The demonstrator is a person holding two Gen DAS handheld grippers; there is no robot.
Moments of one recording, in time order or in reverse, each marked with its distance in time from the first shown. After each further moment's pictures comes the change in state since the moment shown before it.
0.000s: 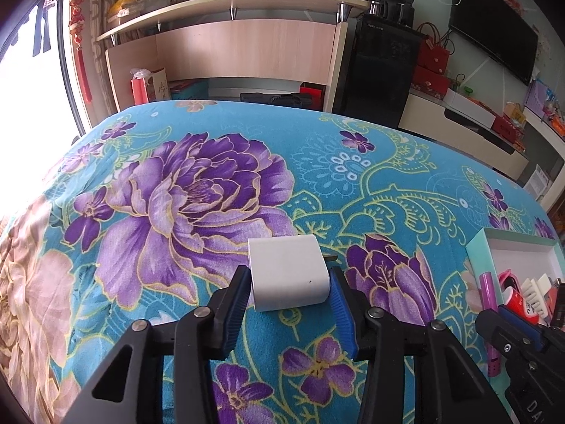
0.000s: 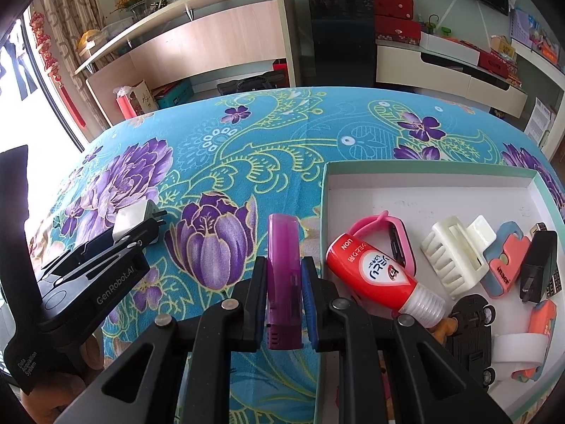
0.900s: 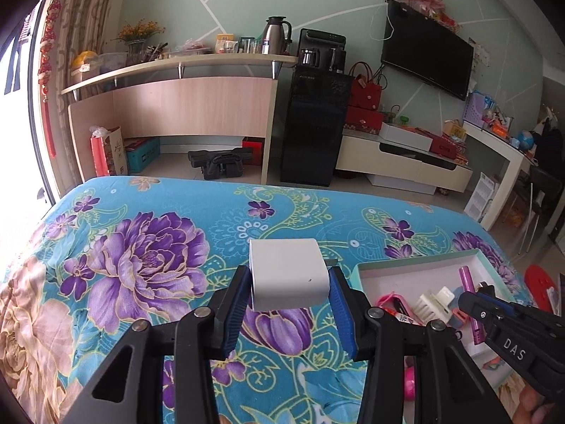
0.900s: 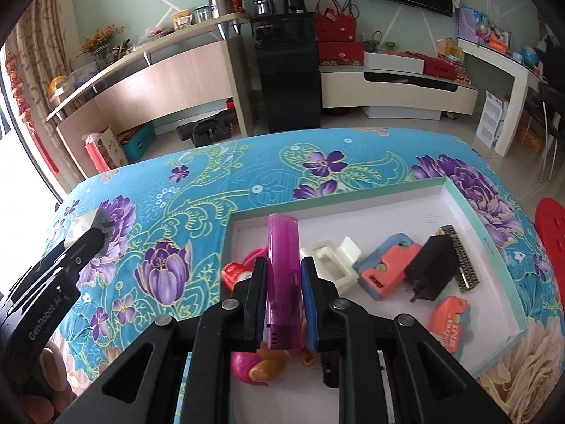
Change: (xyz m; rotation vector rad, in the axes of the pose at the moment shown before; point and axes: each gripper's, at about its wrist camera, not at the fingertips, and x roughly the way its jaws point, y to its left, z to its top) left arm -0.098 -0.065 0.008 0.122 -0.202 -0.203; right arm -0.080 -0.068 0.004 0.134 -0.128 -0.140
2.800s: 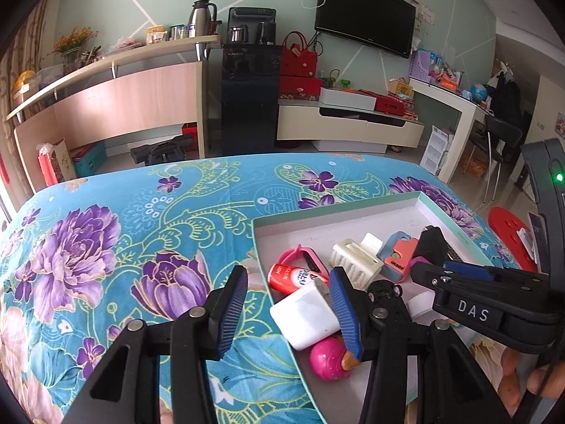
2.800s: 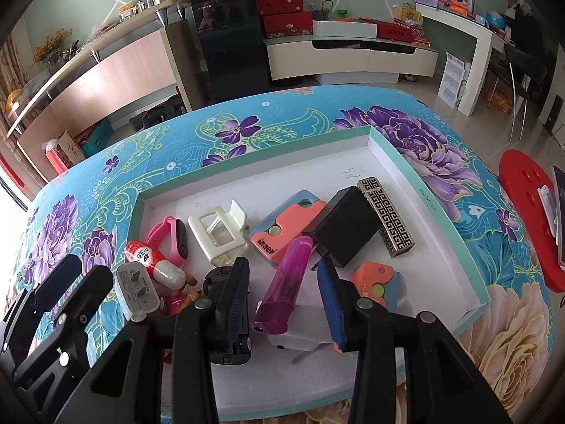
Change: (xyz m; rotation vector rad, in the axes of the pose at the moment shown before) left arm 0.010 -0.075 -0.034 0.138 0.098 -0.145; right arm 0.008 -0.071 -0.016 0.104 0.113 -0.108
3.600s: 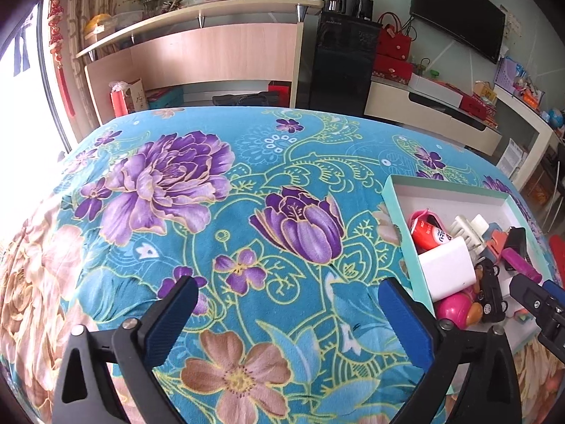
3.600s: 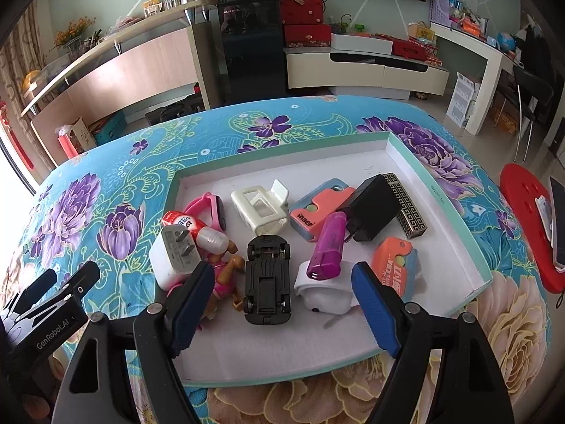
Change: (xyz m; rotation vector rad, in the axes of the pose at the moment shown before) left arm -0.012 0.079 -0.040 -0.197 0.131 0.263; right arm -0.026 0.031 -0.030 -0.075 -0.047 0.009
